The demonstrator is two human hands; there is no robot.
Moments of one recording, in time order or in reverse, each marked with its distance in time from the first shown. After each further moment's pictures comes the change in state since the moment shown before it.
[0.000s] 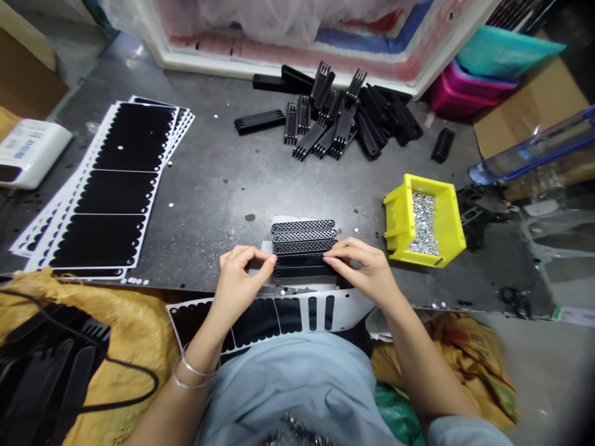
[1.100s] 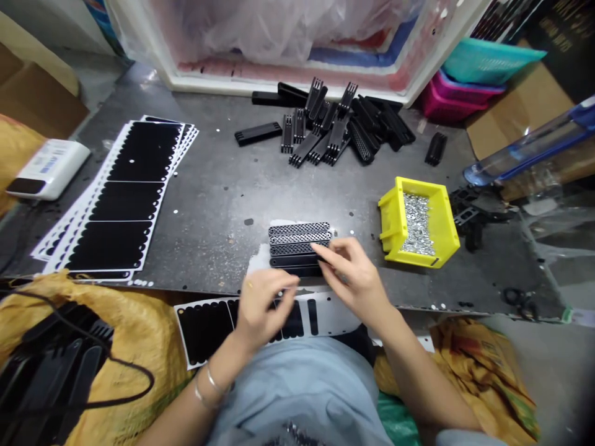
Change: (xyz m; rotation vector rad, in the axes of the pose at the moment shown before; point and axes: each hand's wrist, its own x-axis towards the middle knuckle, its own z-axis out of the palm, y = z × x) left_hand -0.044 0.008 0.033 0.048 0.195 0.582; right_hand -0.012 -0.029 0.006 -0.097 0.077 -0.066
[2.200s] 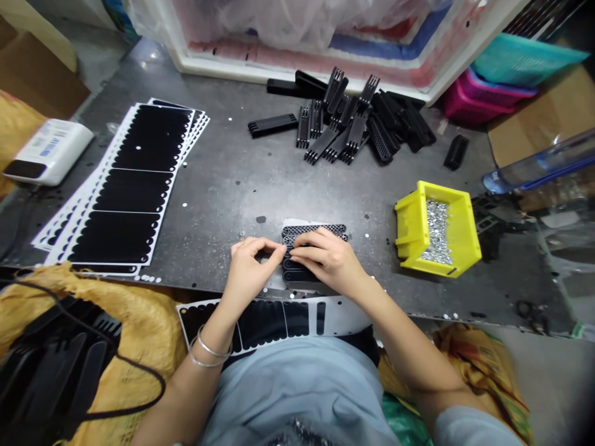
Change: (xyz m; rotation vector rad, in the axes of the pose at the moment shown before) left_hand 0.052 -0.047 -0.018 -0.074 -0.154 -0.551; right_hand 0.060 0.011 0.050 -0.138 -0.220 -0.335
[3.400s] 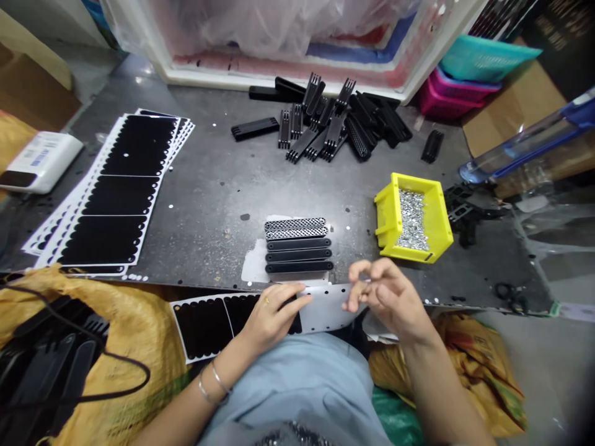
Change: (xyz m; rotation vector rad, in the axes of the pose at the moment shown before) left_hand -0.094 -0.014 0.053 0.150 -0.043 0.780; right_hand -0.120 -0.029 -0.058 0.974 0.229 0.503
